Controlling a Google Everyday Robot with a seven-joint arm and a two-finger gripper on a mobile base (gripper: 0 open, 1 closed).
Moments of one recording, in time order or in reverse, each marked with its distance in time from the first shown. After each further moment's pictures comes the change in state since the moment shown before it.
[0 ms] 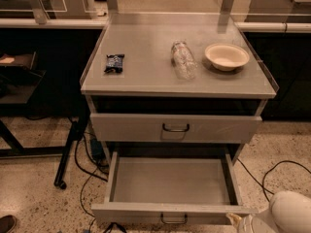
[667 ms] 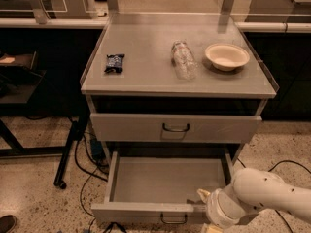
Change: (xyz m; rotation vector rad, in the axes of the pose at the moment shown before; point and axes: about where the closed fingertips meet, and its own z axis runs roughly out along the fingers) arm -0.077 -0.057 0.040 0.021 -0.043 -0.170
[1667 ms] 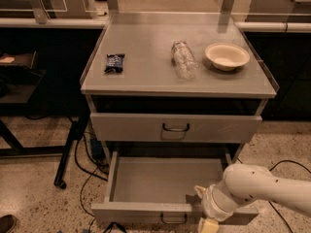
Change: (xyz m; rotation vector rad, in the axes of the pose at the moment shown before) arm 0.008 -0.024 0.023 -0.012 0.038 -0.033
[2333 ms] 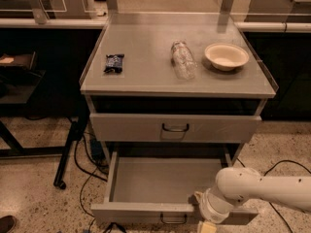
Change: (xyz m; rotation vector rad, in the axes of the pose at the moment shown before) arm 0.022 -0.008 0.041 -0.045 0.062 0.010
